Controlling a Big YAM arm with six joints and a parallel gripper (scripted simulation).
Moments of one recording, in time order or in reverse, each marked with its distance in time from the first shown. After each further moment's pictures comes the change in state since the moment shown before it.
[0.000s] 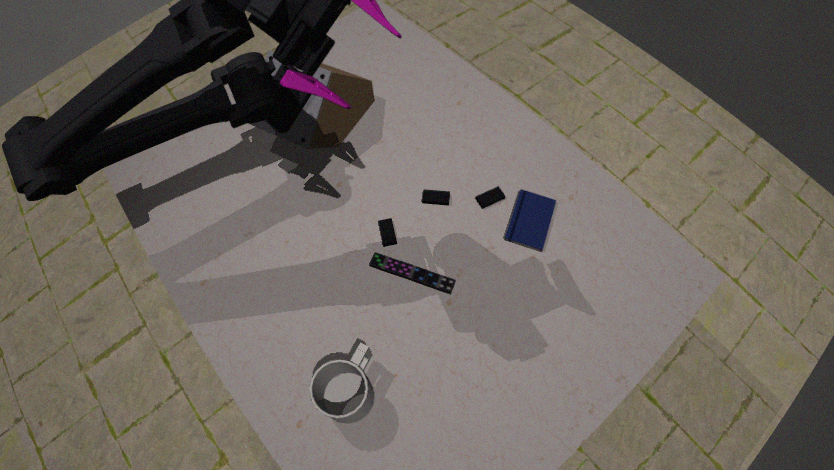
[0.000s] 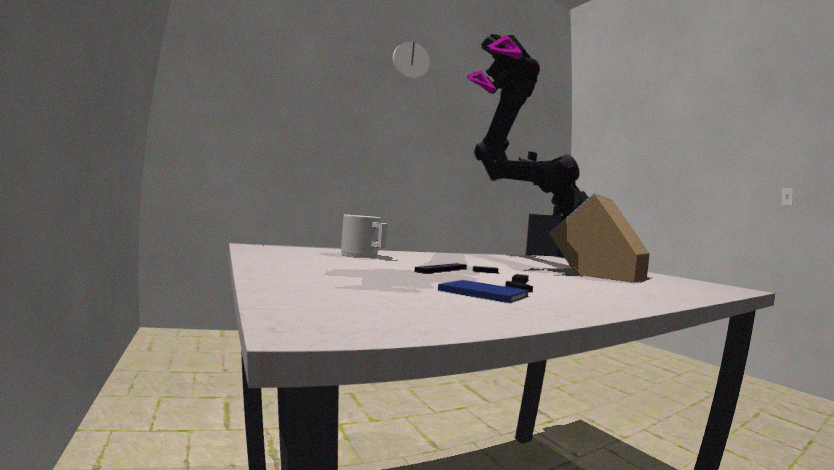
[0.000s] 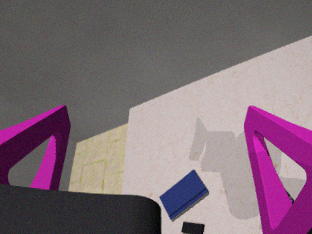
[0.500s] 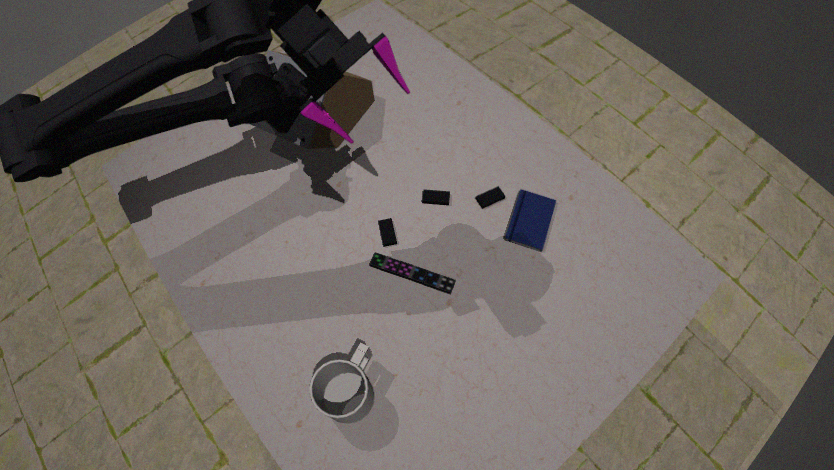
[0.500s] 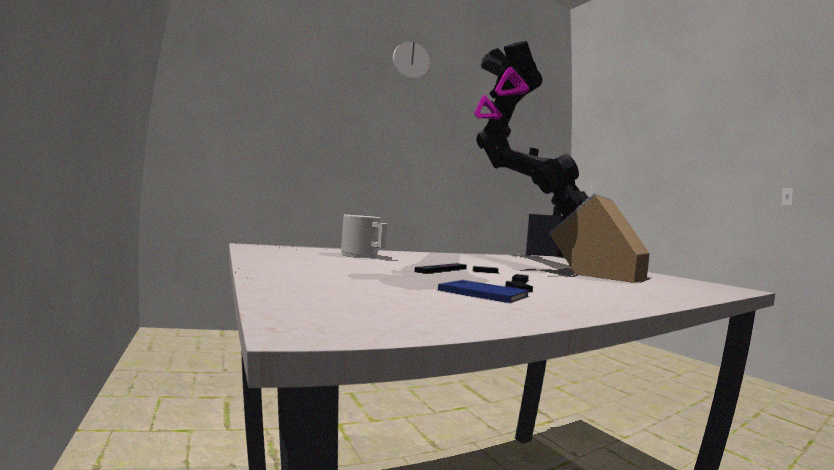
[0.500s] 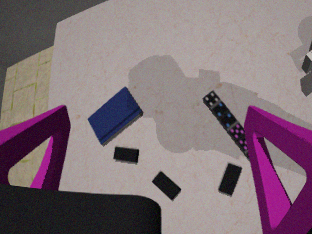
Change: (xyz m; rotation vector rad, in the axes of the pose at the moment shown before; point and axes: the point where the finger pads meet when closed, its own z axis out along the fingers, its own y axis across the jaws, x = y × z) arm 0.089 -0.046 0.013 0.210 0.302 -0.158
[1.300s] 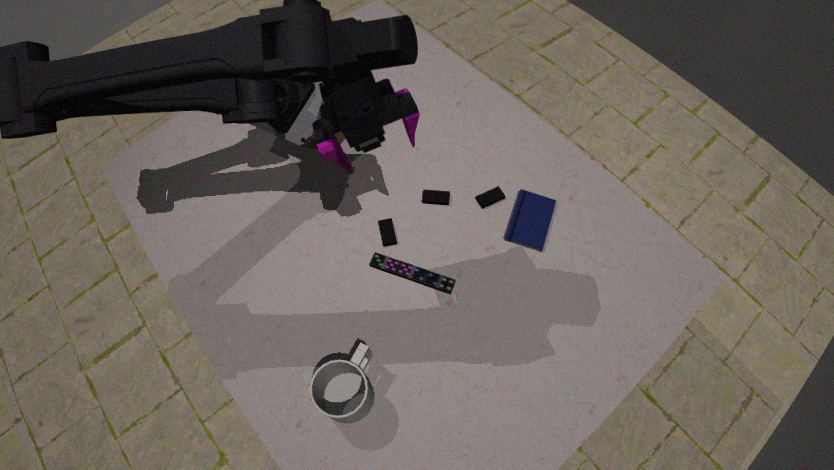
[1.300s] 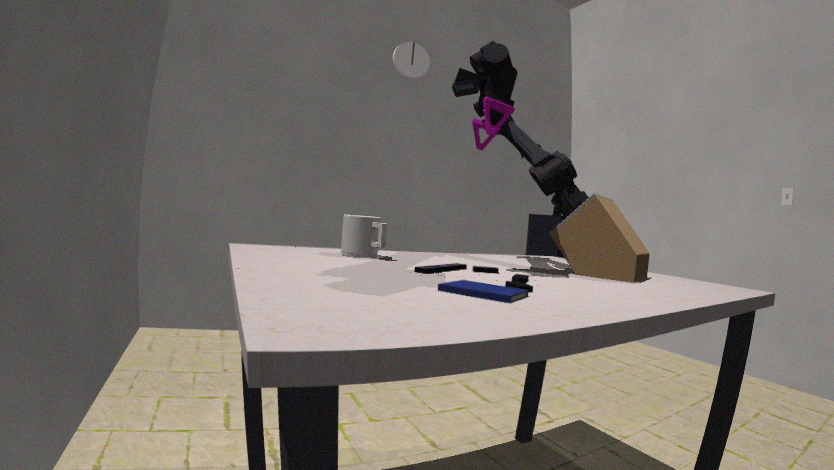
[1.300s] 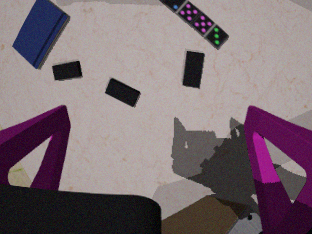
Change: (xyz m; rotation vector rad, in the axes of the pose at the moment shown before) arm 0.058 -0.034 0.048 0.312 0.545 0.133
